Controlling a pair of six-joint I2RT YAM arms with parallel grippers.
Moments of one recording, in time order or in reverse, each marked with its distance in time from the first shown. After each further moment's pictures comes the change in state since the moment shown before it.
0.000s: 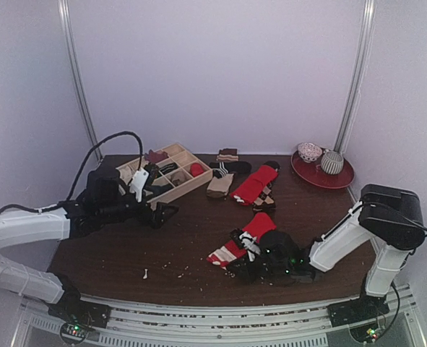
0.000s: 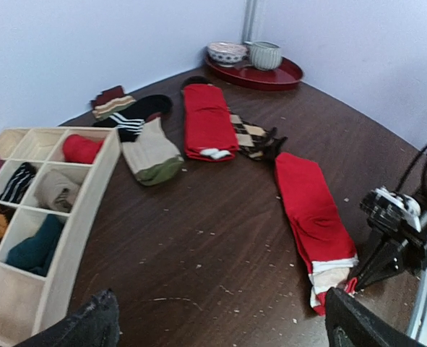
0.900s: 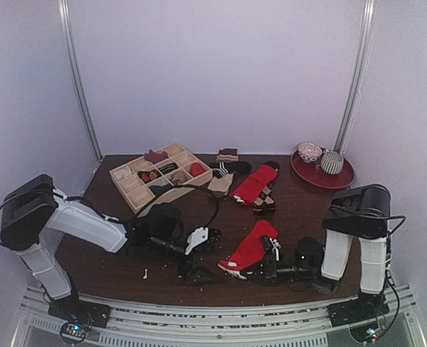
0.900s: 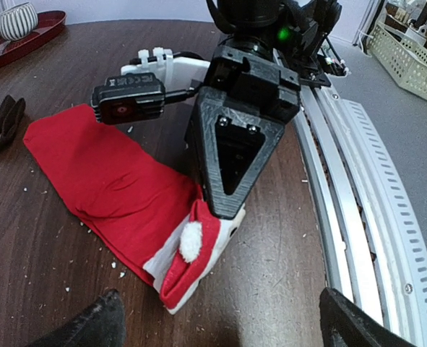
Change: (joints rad) left arm -0.319 0.502 0.069 0.217 0.390 0.256; right arm -0.153 0.272 -0.312 0.861 -0.379 0.801
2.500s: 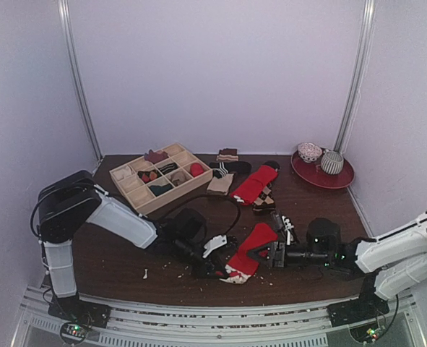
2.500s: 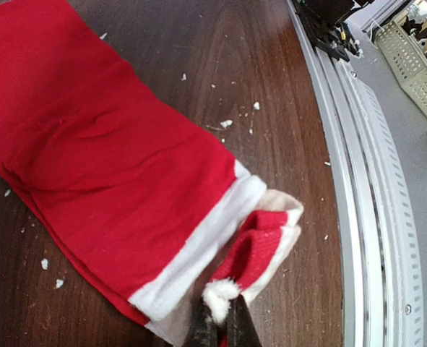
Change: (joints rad) left arm -0.005 0.295 0.226 -0.176 0.084 -0.132; right arm 0.042 -0.779 0.051 -0.859 0.250 -0.364
